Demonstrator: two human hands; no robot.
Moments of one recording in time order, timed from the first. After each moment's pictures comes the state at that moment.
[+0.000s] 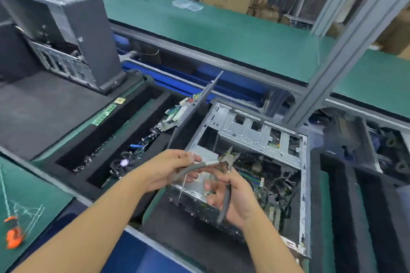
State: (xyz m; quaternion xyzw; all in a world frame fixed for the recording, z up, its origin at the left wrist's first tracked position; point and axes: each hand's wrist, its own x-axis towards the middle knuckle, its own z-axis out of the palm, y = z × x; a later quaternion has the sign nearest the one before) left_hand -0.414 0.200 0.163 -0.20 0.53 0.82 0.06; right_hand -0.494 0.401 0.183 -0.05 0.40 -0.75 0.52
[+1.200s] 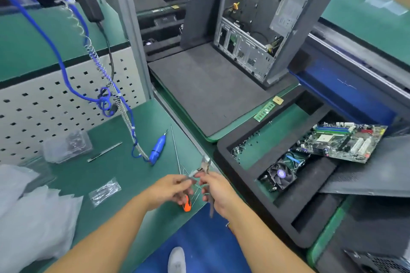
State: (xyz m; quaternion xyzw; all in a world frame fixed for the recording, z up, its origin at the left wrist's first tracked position) left_hand 0.002 -0.074 0.019 -0.41 0.53 0.74 -0.02; right_hand -0.163 0.003 0.055 -0.15 0.66 -0.41 0.61
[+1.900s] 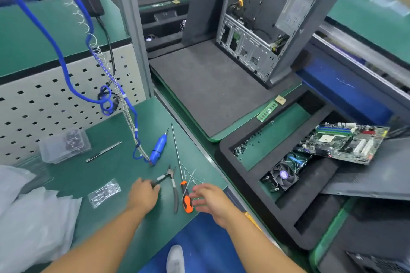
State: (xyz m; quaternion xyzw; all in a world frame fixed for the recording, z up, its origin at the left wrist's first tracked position) left_hand 0.048 -0.085 -0.041 -0.67 0.67 0.32 0.07; right_hand -0.152 0.012 0.027 -0.17 0.69 -0.31 0.64
